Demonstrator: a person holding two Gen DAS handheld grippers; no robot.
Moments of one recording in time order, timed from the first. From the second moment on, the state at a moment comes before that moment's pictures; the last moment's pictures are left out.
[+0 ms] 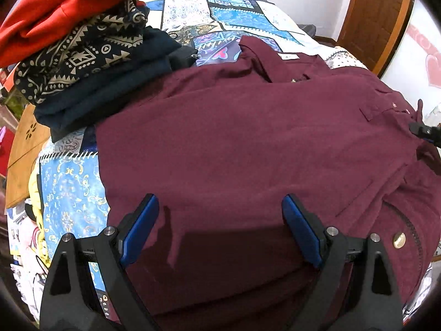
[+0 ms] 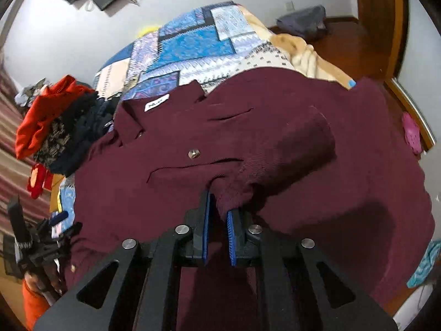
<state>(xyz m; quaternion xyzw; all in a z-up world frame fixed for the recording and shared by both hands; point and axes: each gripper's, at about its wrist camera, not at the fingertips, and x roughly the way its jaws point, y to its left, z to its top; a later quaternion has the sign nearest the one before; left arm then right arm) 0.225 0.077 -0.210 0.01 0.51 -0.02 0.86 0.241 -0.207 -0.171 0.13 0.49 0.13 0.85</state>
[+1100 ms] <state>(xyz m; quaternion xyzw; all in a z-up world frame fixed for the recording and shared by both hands) 0.266 -0.028 -0.136 0.04 0.43 -0.09 0.90 0.183 -0.468 -0.260 0.45 0.45 -0.04 0.77</state>
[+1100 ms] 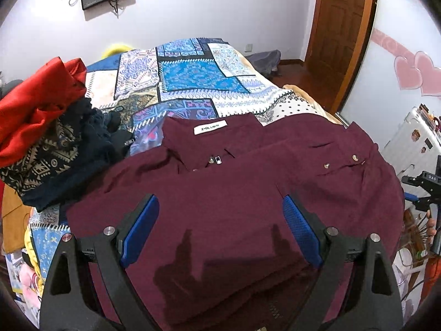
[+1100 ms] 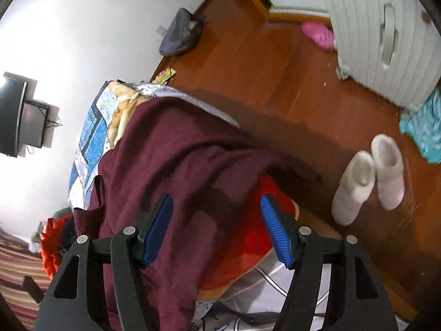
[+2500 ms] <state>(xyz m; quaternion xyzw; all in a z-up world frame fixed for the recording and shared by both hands) 0.229 0.034 -0.126 0.01 0.40 -0.06 0.92 0.218 -0.298 -0.105 0.21 0.37 0.08 0.90</state>
